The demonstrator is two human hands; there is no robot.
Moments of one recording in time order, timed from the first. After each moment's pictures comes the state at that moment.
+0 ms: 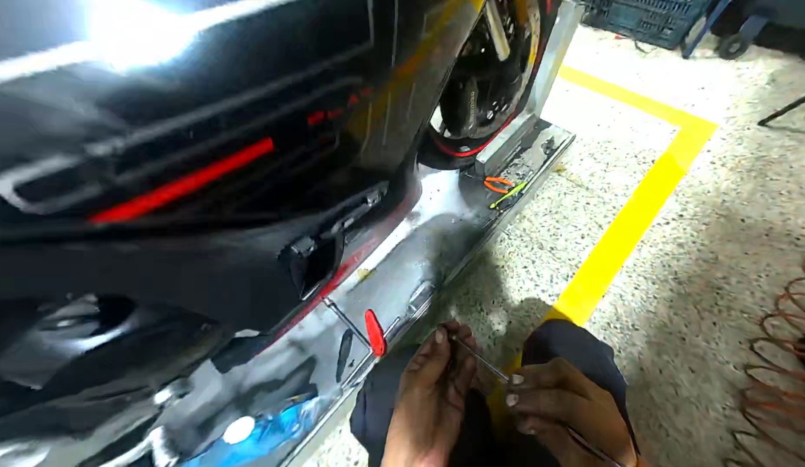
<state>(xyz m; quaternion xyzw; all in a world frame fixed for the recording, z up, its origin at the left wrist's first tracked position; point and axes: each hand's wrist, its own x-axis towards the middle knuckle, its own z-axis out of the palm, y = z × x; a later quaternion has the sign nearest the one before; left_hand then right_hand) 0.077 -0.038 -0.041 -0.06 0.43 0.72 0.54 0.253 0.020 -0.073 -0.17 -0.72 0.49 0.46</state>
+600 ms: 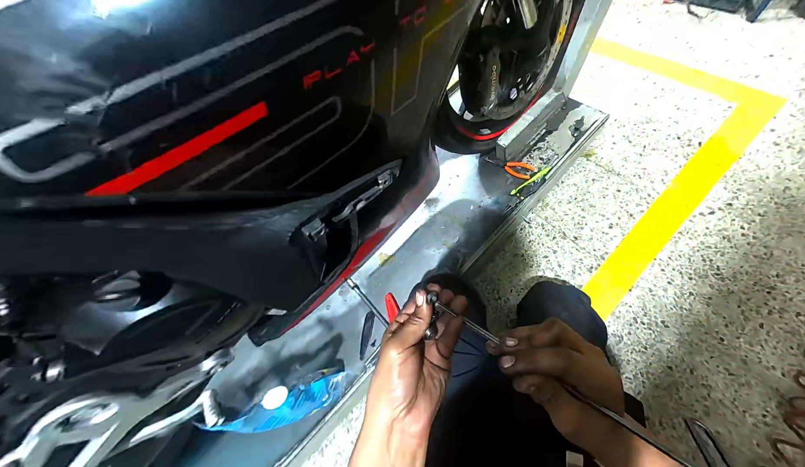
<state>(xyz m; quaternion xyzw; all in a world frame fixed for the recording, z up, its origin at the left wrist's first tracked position) 0.054 -0.013 -0.007 -0.06 0.43 0.76 0.48 0.216 0.045 -0.073 -0.10 -0.65 0.55 0.52</state>
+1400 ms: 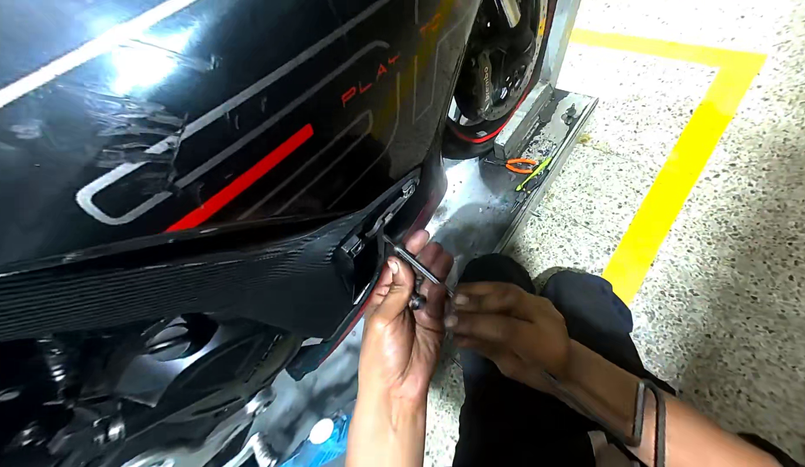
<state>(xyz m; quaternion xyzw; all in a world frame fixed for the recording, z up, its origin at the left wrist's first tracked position) -0.017 -0.007 0.014 0.15 0.41 0.74 0.51 0.115 0.042 -0.055 -0.07 -0.72 0.33 0.61</state>
